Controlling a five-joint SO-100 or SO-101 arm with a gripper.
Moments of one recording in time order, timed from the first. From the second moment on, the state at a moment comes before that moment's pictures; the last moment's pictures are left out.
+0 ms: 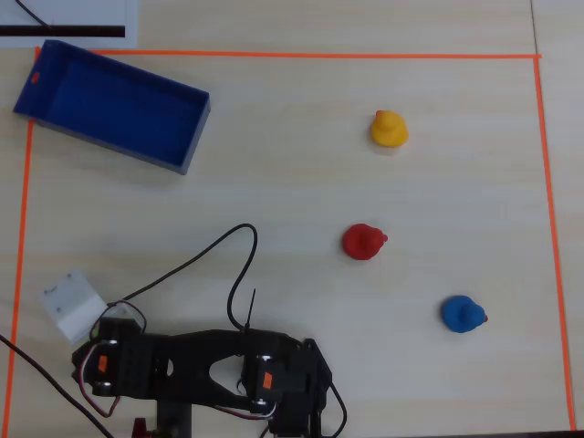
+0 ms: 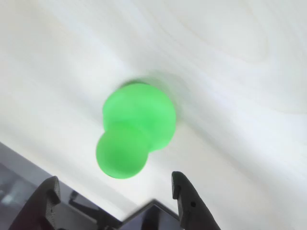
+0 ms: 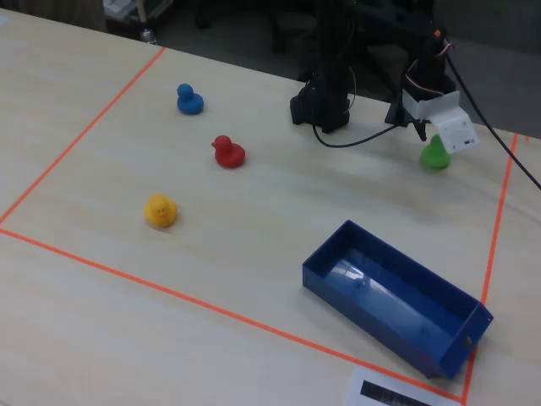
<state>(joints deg) -79.5 106.0 118.5 59.6 -43.2</state>
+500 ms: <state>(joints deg) -79.5 103.7 122.3 53.2 -41.3</state>
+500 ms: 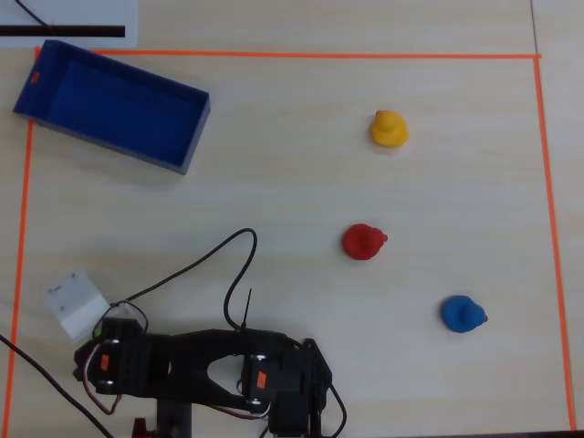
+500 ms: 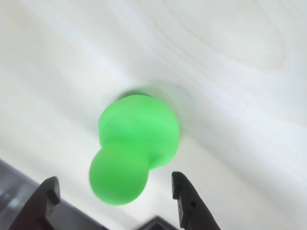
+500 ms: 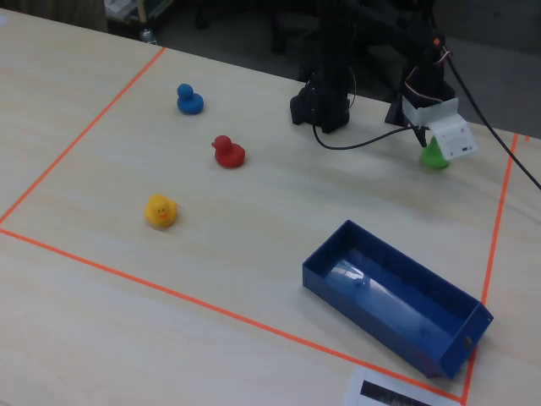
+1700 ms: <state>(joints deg) -25.8 75.8 72.3 39.0 -29.7</state>
